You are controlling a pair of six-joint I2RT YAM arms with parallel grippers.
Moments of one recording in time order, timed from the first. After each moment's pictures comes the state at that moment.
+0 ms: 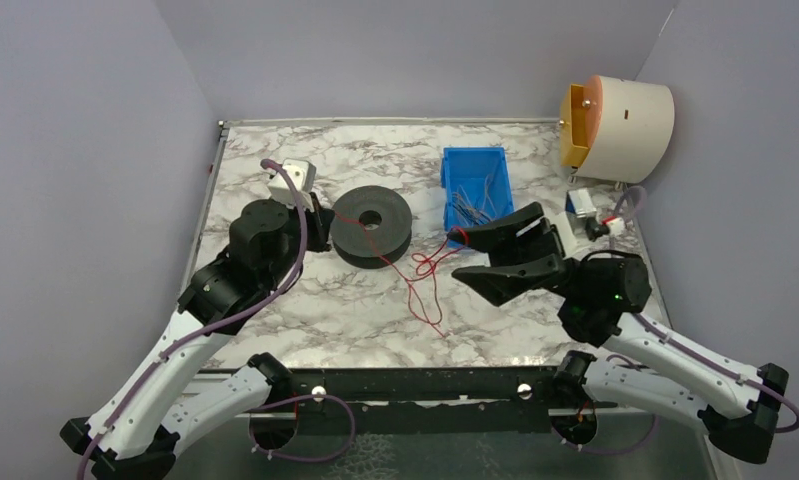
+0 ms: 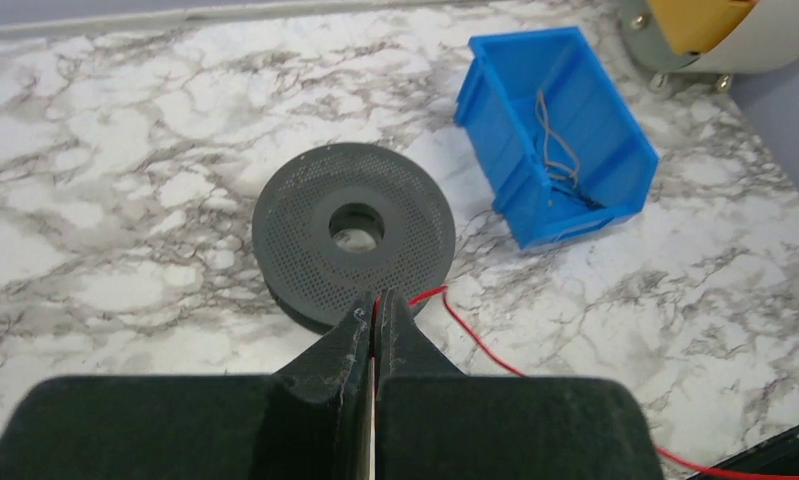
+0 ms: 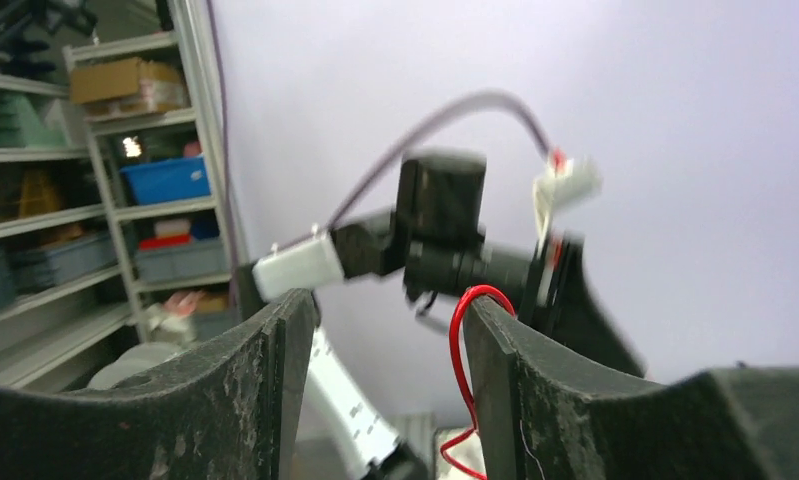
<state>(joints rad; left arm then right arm) -0.66 0.80 1.12 -0.55 -0.26 -0.26 0.94 0.82 0.70 0.86 -0.48 0.56</state>
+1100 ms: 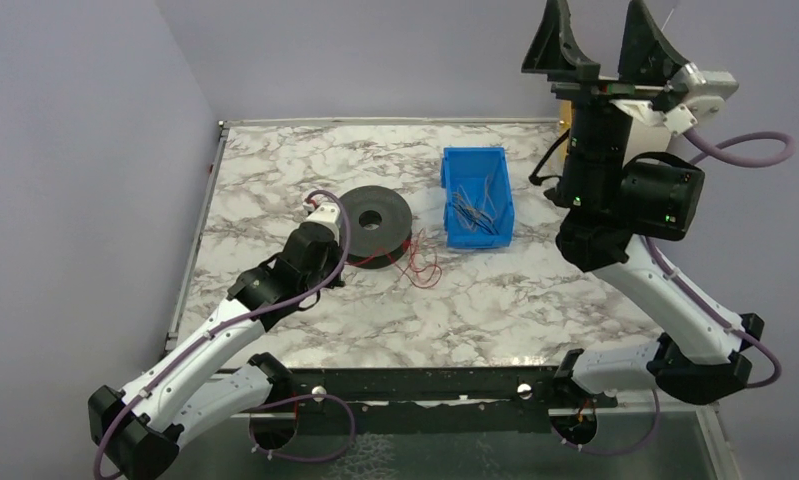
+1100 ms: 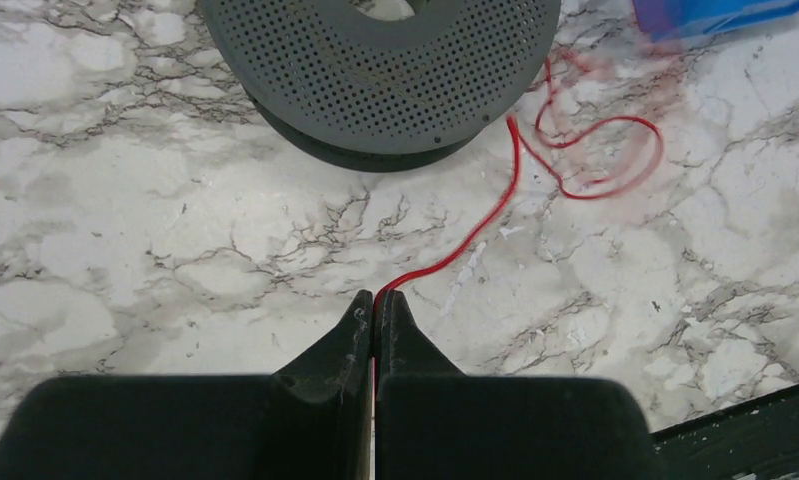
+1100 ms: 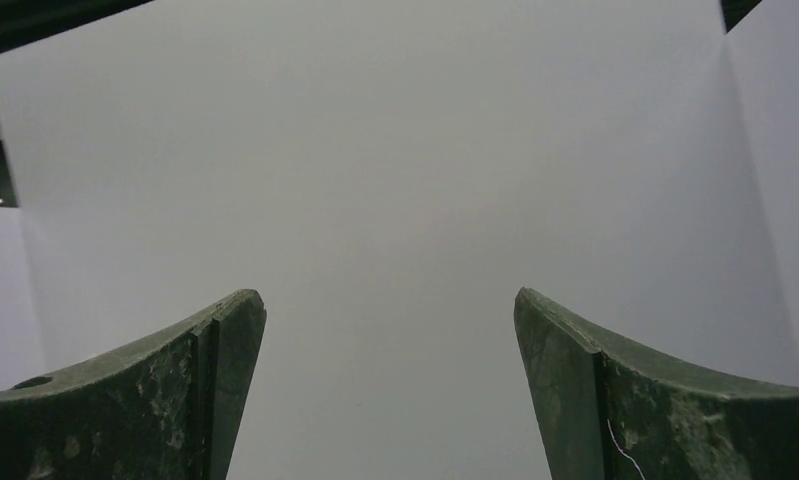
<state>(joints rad) -0.66 0.86 0.79 -0.61 -0.24 -0.37 0.94 1.23 1.60 0.80 0.51 -0.56</state>
